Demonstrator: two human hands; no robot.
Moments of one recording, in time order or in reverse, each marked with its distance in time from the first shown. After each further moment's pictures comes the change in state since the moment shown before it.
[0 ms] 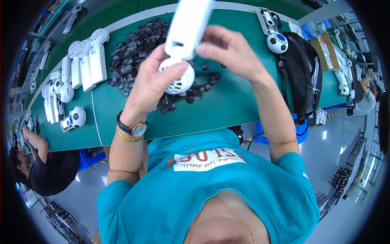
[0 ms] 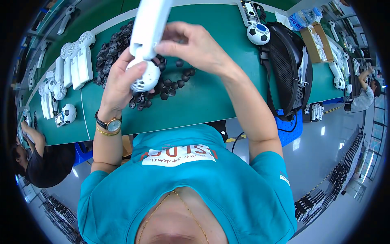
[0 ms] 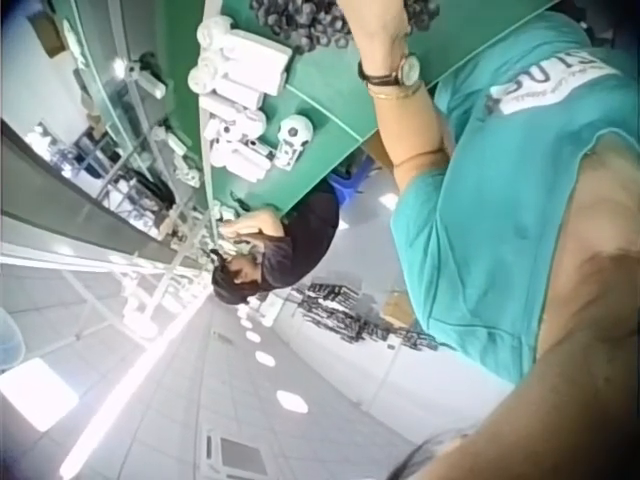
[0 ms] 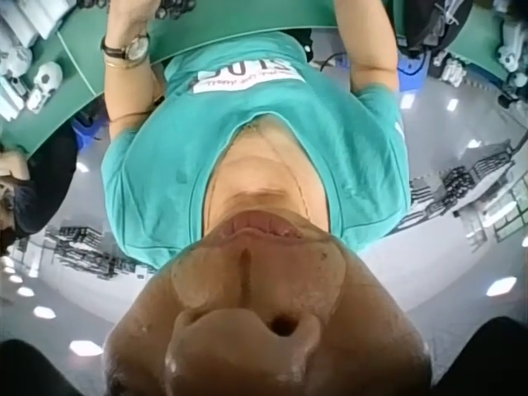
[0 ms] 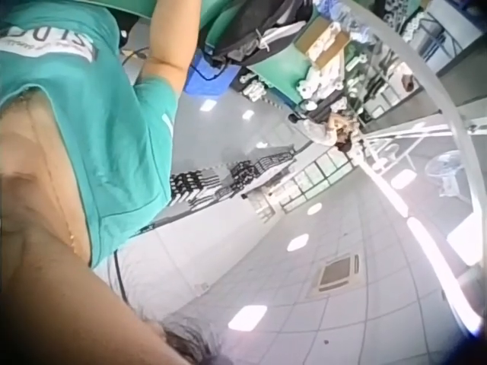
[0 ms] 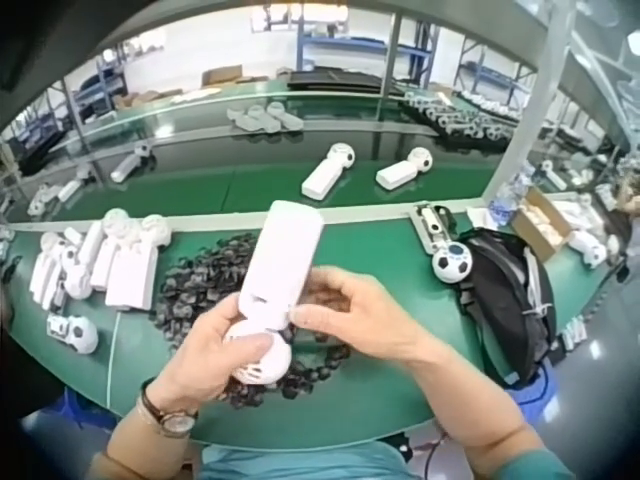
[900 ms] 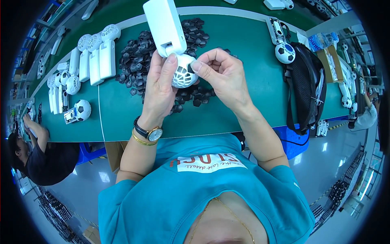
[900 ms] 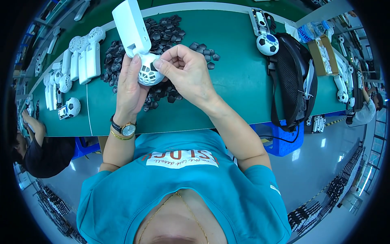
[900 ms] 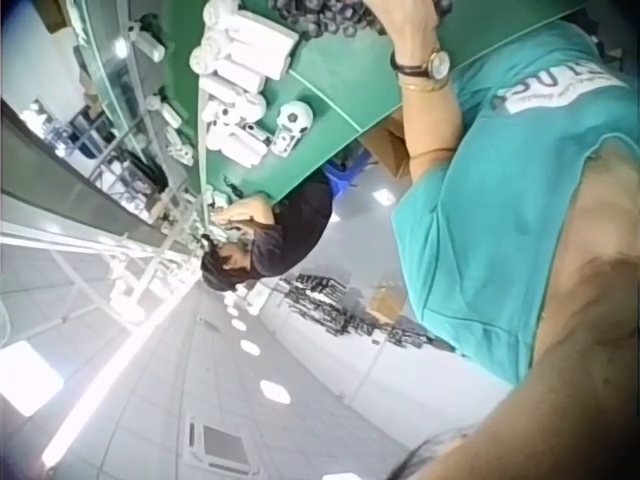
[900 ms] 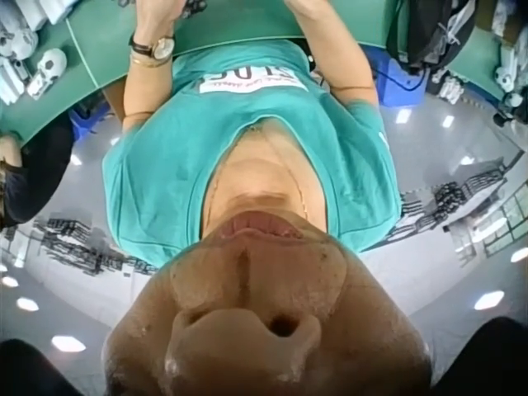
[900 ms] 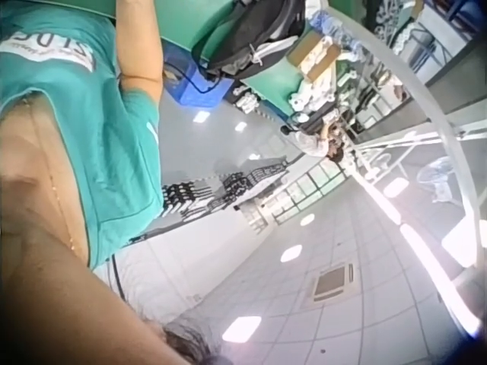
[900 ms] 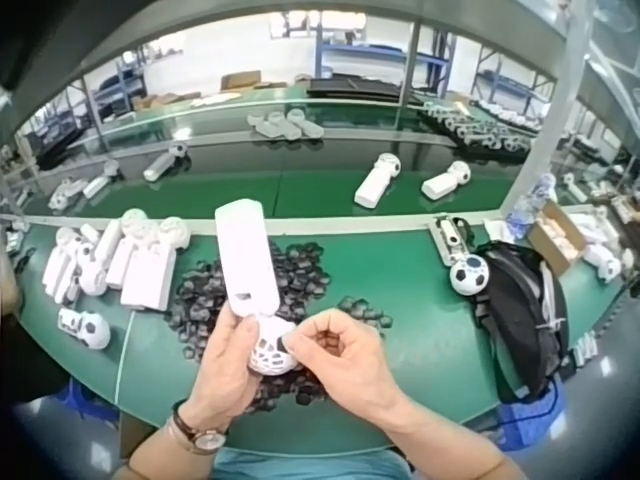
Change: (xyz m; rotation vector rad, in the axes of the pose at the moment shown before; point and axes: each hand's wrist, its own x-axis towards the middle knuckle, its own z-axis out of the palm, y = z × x) left_hand -0.004 -0.023 0.013 -0.225 0.268 0.235; right_hand -0.019 0.011 0.057 0.166 0.191 0.040
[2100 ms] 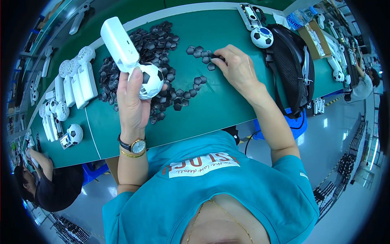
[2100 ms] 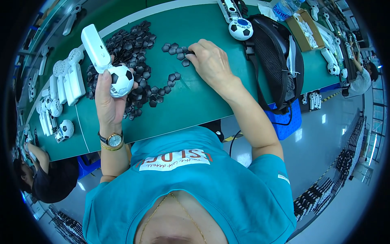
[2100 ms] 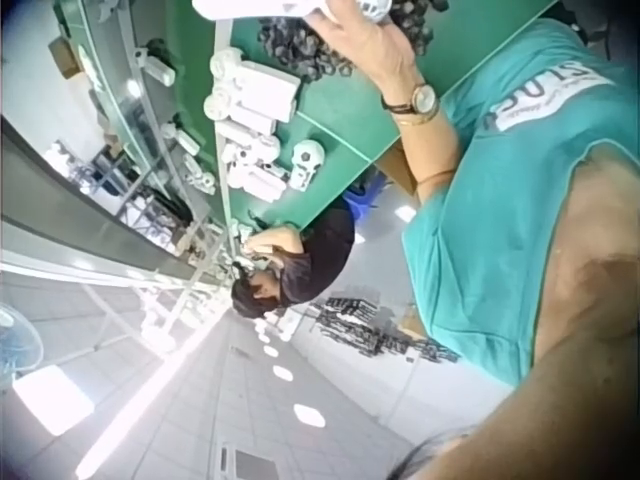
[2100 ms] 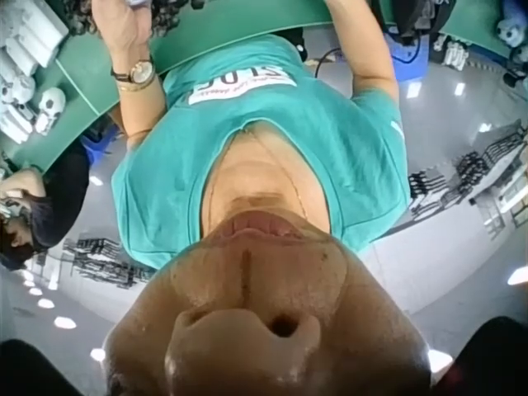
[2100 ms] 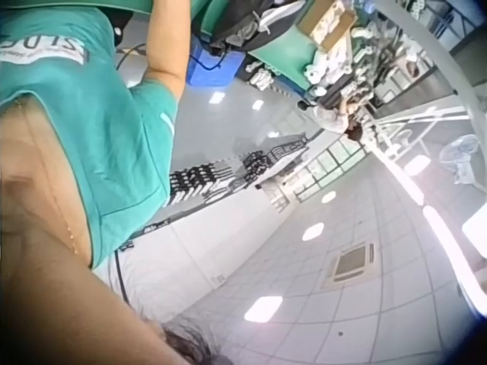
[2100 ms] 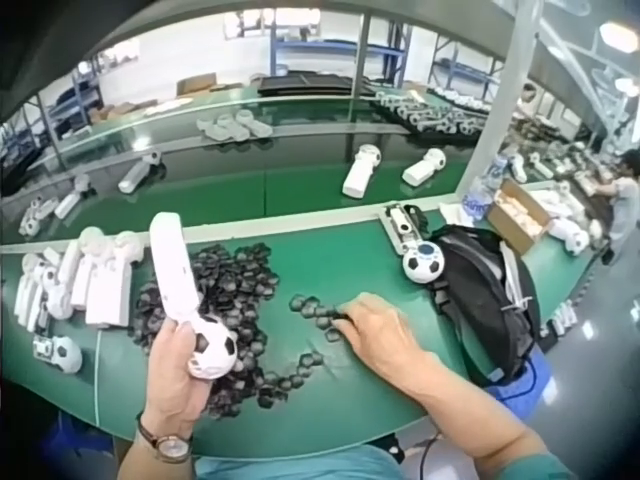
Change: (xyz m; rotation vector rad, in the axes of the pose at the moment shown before) left_hand 0.000 0.009 -0.006 -0.039 0.023 -0.060; right_hand -0.007 0.025 -0.106 -1.223 0.135 -0.364
